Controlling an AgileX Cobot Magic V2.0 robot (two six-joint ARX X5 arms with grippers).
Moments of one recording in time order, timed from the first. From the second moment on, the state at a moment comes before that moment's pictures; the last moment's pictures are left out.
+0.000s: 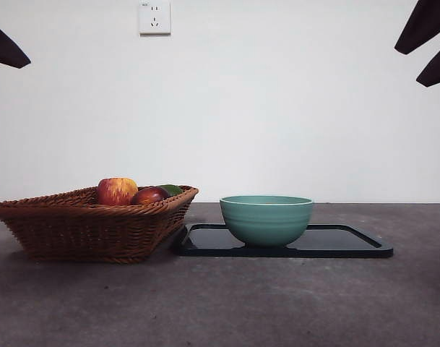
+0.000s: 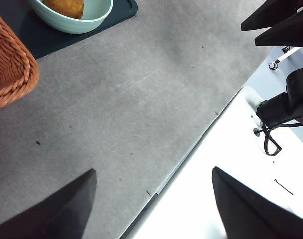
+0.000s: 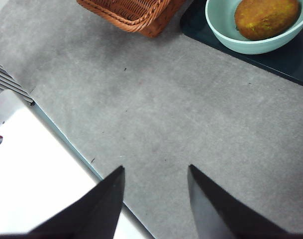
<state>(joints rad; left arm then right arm) -0.46 0.82 0.85 -0.85 0.60 -0.02 0.46 0.77 0.78 -0.82 -0.47 0.12</state>
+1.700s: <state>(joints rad) -0.62 1.78 1.61 -0.53 0.34 -0.02 0.46 0.66 0.84 -0.80 -0.47 0.26</state>
